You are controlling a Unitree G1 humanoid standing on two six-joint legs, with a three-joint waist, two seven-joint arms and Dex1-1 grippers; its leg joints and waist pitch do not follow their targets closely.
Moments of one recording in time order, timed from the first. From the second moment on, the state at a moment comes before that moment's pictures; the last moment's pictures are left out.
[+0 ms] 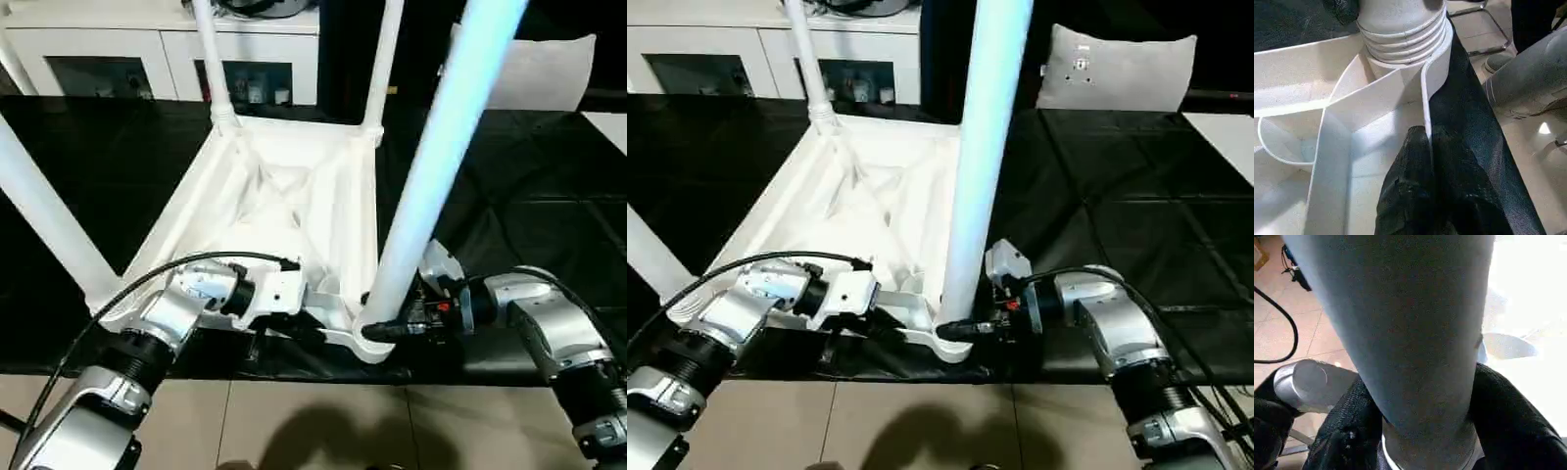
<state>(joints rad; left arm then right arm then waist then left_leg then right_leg) -0.57 0.39 -0.41 0.58 0.05 -0.22 -1.37 -0.42 -0.50 0.23 0.33 0.27 0.22 1.40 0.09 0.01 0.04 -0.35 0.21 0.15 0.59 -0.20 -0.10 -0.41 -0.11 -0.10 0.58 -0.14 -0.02</state>
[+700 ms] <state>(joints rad) -0.52 0.18 -0.27 0.45 0.14 0.29 -0.81 -0.53 -0.11 0.04 0.49 0.14 0.34 0.49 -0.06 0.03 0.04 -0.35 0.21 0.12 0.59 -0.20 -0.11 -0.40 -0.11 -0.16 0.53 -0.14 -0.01</state>
